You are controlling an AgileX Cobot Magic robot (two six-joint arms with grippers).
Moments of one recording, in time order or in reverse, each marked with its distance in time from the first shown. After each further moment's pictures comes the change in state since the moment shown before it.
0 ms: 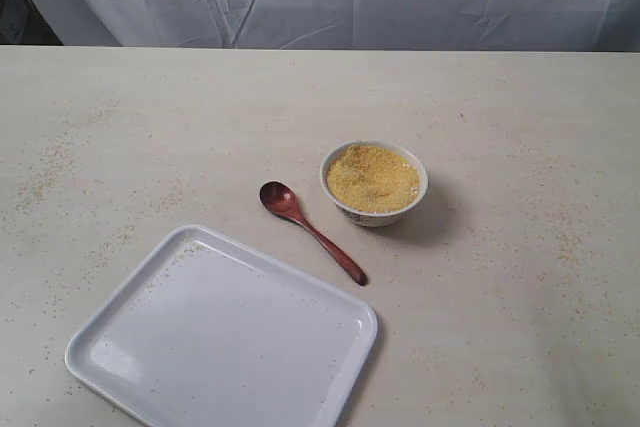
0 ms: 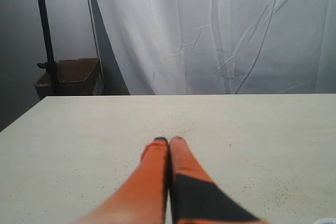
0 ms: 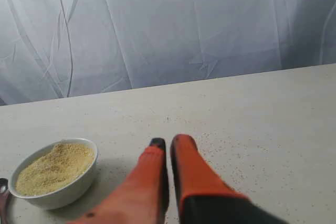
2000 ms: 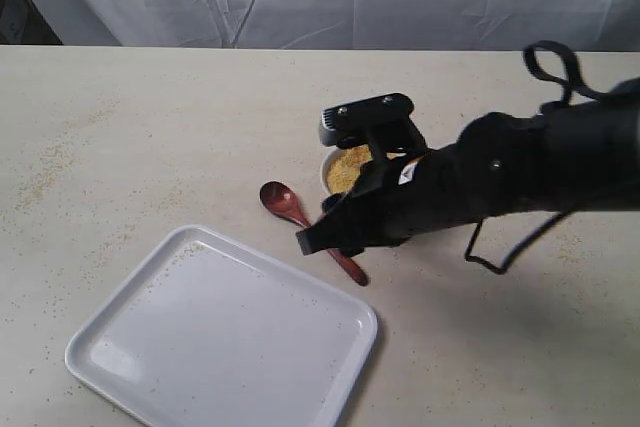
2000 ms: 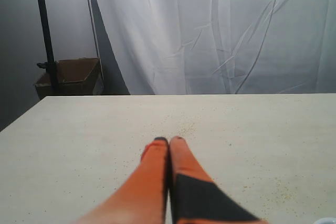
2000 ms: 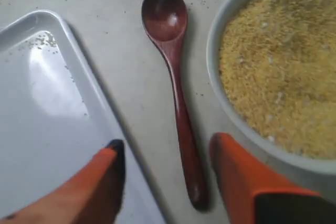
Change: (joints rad) left arm 0.000 0.000 0.000 0.000 0.000 0.000; right arm 0.621 1.676 -0.815 0.413 -0.018 -0.363
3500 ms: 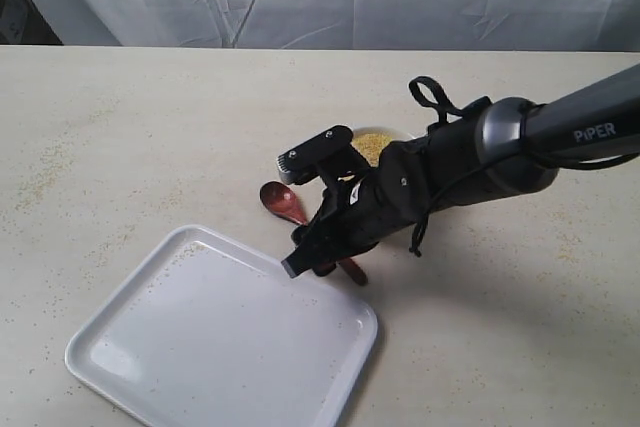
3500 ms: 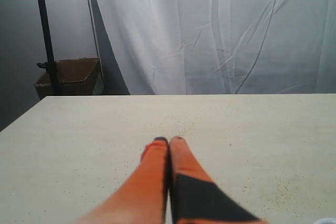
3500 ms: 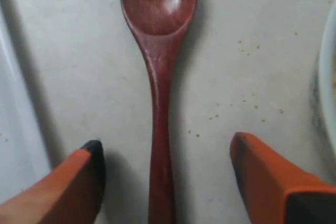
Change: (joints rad) left arm 0.000 0.000 0.000 0.000 0.000 0.000; right arm 0.003 0.309 -0.176 -0.217 -0.011 -0.004
